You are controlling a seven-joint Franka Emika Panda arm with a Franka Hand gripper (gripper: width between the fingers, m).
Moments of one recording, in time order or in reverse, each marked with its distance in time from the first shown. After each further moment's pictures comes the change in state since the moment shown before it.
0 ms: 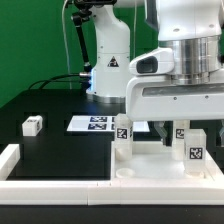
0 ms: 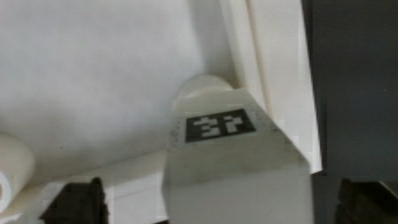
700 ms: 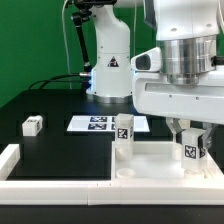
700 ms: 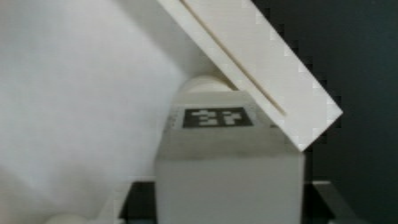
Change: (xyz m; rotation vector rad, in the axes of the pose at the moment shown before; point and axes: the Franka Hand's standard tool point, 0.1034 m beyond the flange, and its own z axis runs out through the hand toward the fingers) arm 0.001 0.002 -0.001 0.005 -0.007 0.523
